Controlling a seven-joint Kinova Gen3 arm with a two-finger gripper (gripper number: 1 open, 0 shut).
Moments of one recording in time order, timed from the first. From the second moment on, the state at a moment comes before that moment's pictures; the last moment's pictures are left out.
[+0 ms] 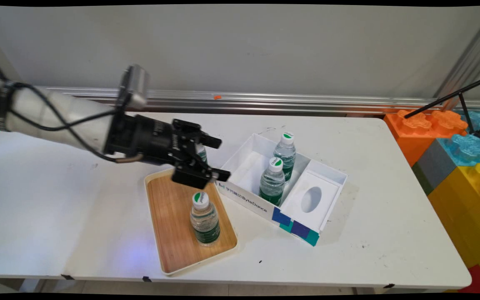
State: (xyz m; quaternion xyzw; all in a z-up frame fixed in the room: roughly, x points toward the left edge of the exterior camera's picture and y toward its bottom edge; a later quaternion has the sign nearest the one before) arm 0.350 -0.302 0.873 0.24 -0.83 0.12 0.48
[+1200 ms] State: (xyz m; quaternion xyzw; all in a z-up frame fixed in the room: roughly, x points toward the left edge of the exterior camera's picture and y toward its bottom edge) arm 0.285 -0.367 0.813 0.28 -0.85 0.11 0.44
